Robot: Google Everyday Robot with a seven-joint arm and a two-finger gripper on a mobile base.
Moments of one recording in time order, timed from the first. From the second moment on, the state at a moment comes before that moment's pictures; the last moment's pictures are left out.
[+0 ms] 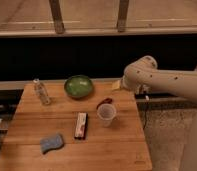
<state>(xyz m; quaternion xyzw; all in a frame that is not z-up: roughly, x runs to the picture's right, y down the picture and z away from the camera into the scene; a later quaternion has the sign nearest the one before) 0.152 0.011 0.795 -0.13 0.09 0.74 0.66</state>
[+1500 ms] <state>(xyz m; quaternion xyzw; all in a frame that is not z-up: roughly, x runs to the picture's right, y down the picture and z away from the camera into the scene) 0.152 0.011 0.795 -0.13 0.09 0.74 0.66</state>
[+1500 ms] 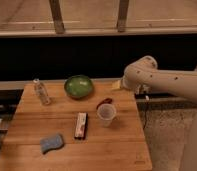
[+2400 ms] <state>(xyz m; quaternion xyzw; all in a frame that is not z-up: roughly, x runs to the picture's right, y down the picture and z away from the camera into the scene) 0.152 0.011 0.796 -0.13 0.09 0.74 0.66</state>
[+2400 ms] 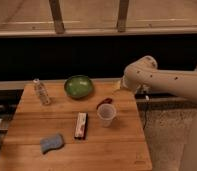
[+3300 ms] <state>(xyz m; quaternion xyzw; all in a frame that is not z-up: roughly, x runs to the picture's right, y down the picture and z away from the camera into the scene) 0.078 0.013 0.790 -0.16 0.07 0.68 0.71</state>
